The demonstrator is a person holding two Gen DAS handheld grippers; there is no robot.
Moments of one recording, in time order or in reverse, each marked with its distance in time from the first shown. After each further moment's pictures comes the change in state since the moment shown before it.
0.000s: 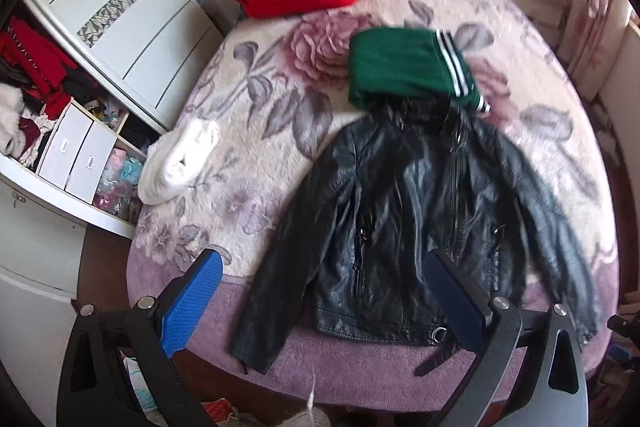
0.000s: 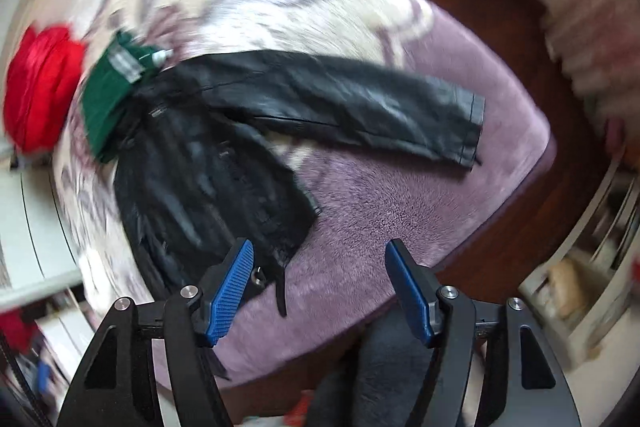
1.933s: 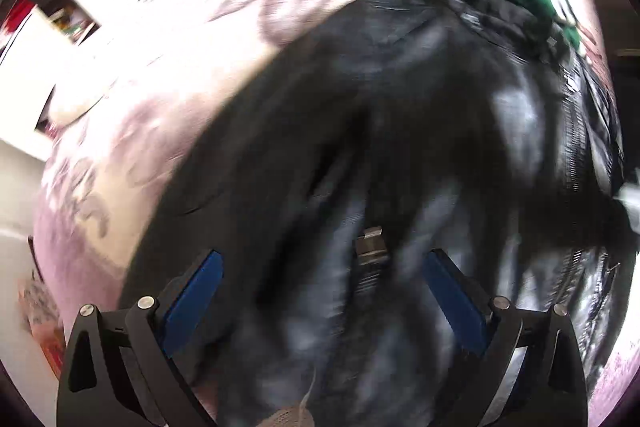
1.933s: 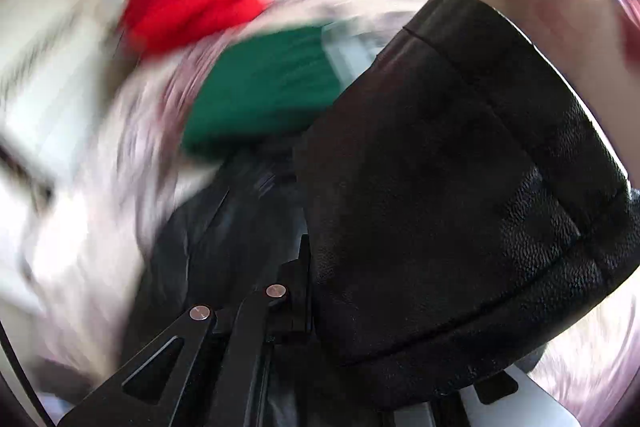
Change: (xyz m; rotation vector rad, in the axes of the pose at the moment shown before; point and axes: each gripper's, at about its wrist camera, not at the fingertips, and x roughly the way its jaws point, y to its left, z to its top) left arm 0.292 0.021 -0.041 -0.204 0.162 -0.060; right arm 0.323 0.492 -0.021 -0.898 -0.432 0.060
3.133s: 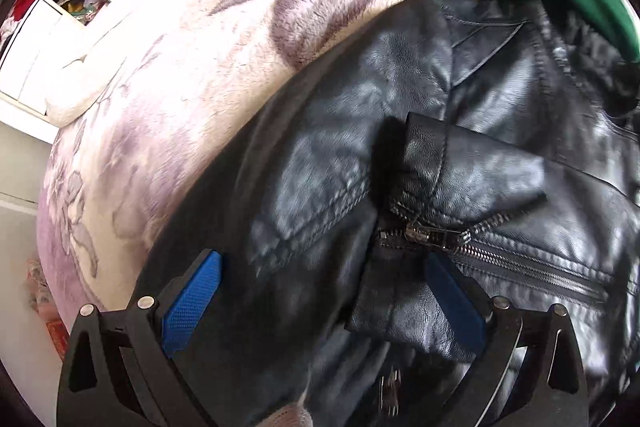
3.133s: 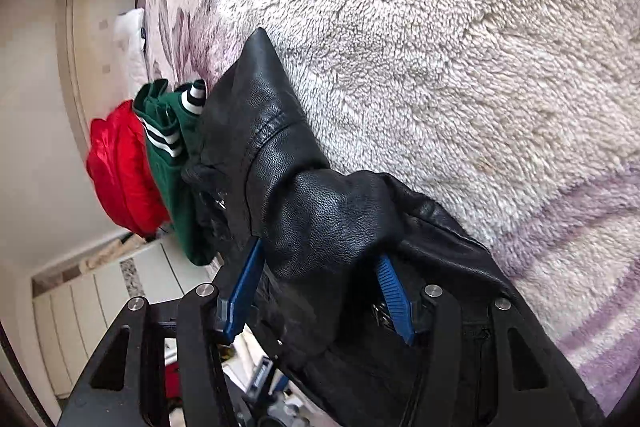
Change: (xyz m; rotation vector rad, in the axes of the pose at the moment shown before) left arm 0.077 -0.033 0.085 -0.062 0.096 0.076; right arm 0.056 -0.221 -0.173 1.235 0.237 0.533
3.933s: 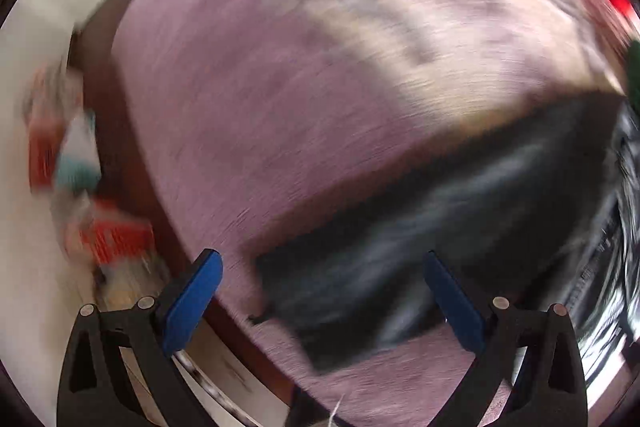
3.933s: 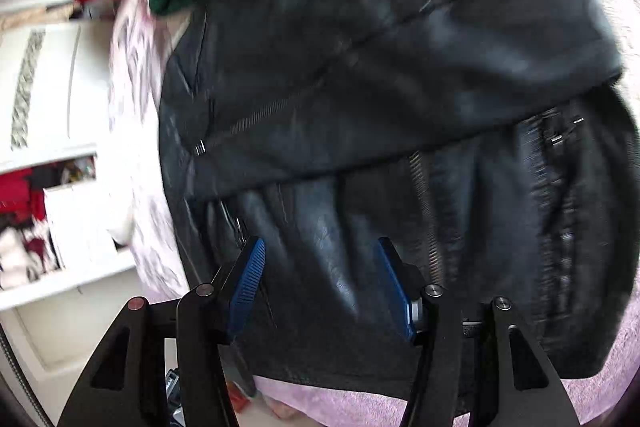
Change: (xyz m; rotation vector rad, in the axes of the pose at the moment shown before) left arm -0.024 0.329 -0.235 -0.585 0.229 -0.060; right arm 0.090 0.111 -0.219 -0.616 0.353 -0.473
